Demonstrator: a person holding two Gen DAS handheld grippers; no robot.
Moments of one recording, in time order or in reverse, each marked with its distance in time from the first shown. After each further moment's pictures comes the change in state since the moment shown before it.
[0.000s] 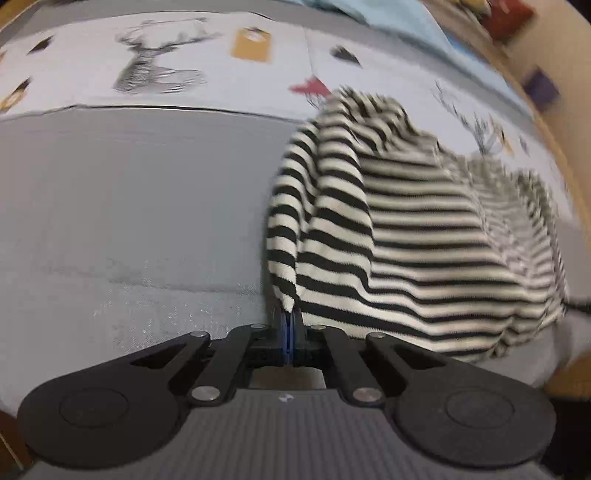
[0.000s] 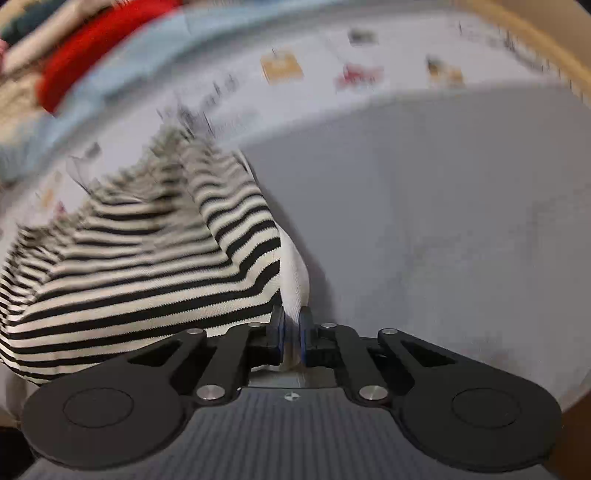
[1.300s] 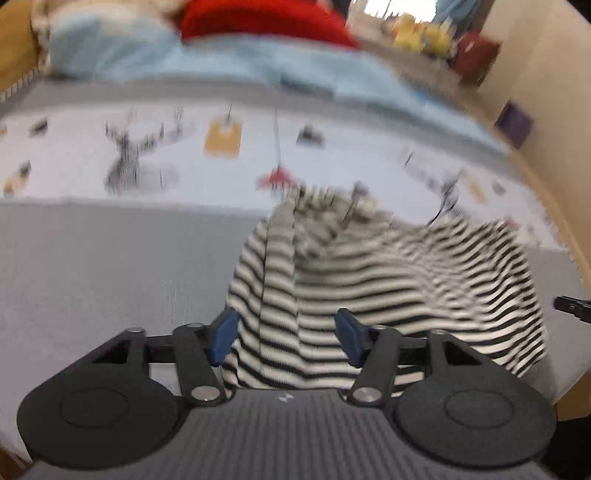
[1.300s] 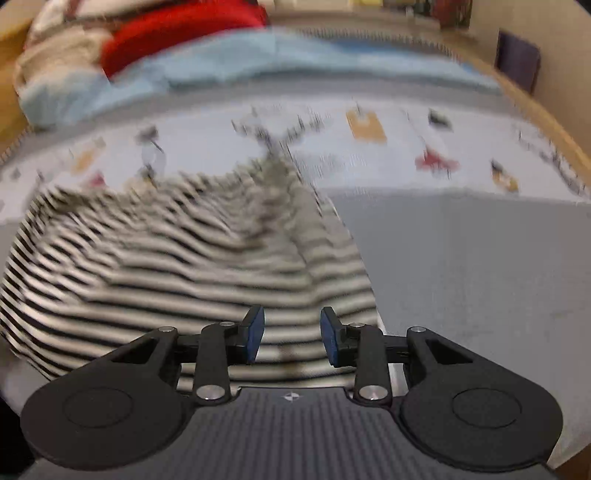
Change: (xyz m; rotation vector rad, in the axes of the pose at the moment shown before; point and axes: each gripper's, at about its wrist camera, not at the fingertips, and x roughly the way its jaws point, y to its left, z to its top) left arm -0.060 -0.038 0.020 0.046 -0.298 -0.018; right arm -0.029 0.102 -0.001 -0.295 -0.217 -0.026
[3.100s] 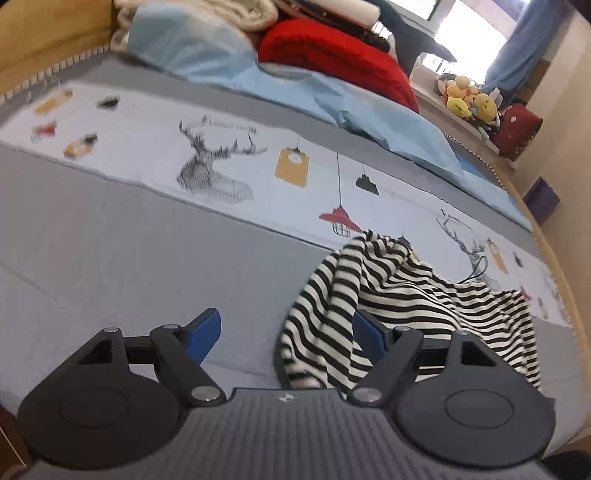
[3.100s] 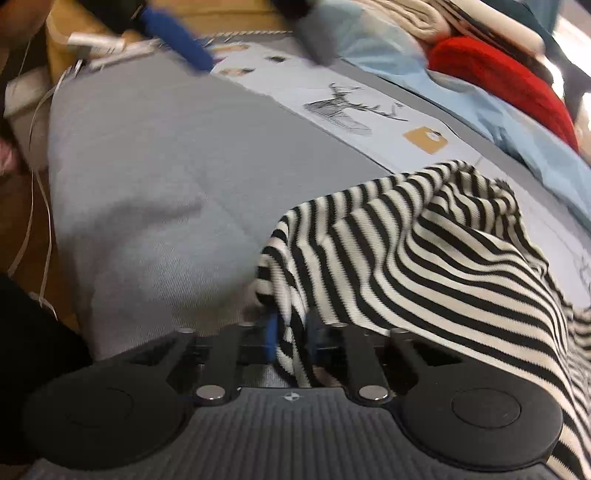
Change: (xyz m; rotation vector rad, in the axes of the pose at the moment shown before) left arm -0.023 0.063 -0.015 -0.263 -0.062 0.029; right arm 0.068 0.385 -0.080 -0.684 -0.033 0.327
